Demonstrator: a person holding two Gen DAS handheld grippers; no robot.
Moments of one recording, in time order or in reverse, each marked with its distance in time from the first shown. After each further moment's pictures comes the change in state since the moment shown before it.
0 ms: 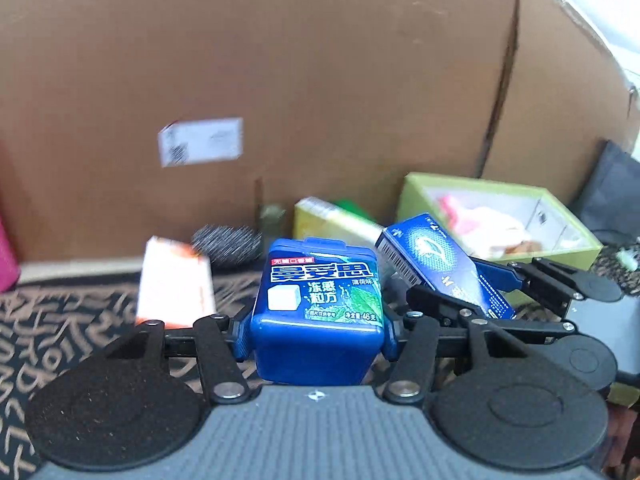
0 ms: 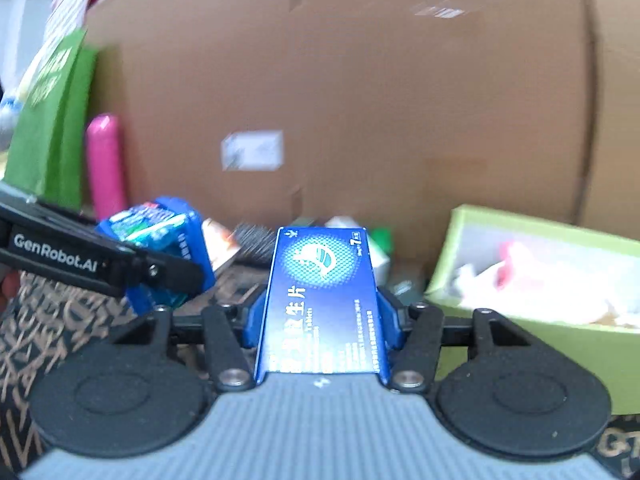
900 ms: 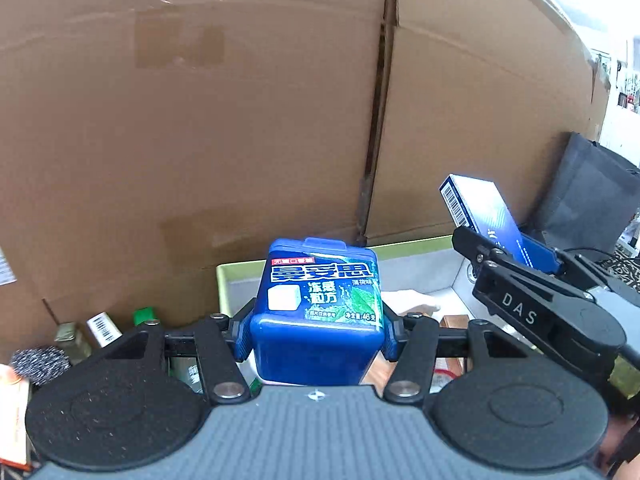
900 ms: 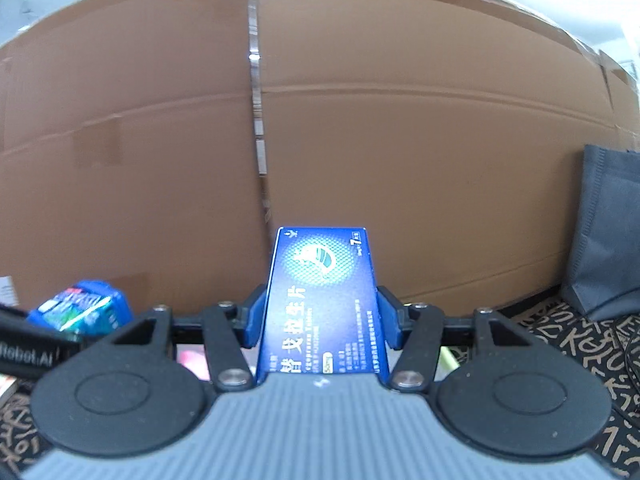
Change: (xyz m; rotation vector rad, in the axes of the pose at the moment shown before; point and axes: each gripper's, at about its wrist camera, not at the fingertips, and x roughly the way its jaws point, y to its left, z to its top) left arm 0.110 -0.167 0.083 0.110 -0.033 -0.094; right arm -0.023 -0.196 0.029 0.249 -0.225 -0.471
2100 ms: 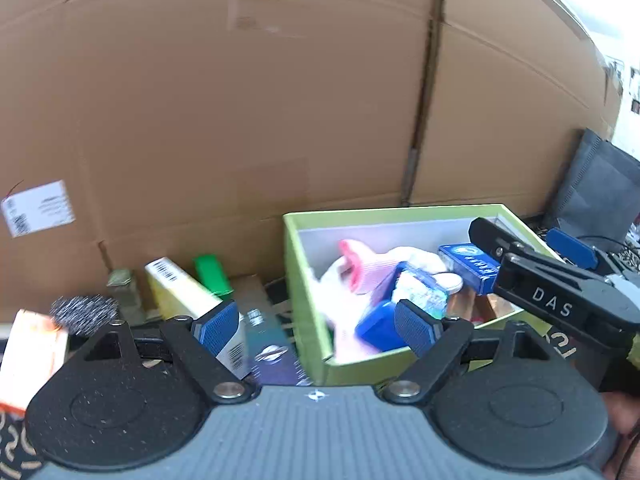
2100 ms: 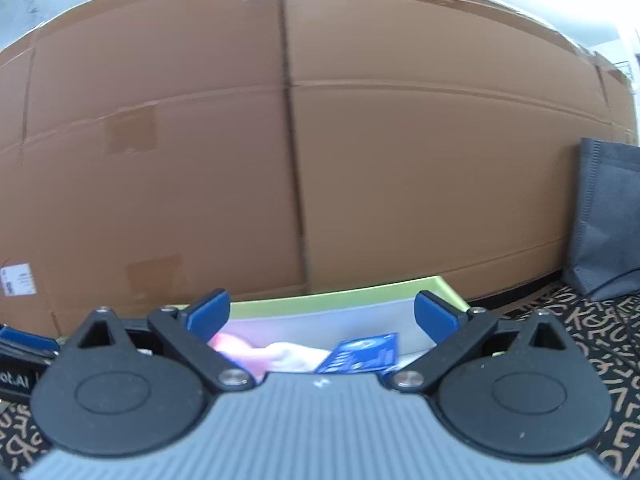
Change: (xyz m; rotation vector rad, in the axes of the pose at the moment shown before) left arm -0.040 0.047 -0.034 -0.057 0.020 0.054; right arm -0.044 0.041 -0.017 -0.017 -0.015 0.018
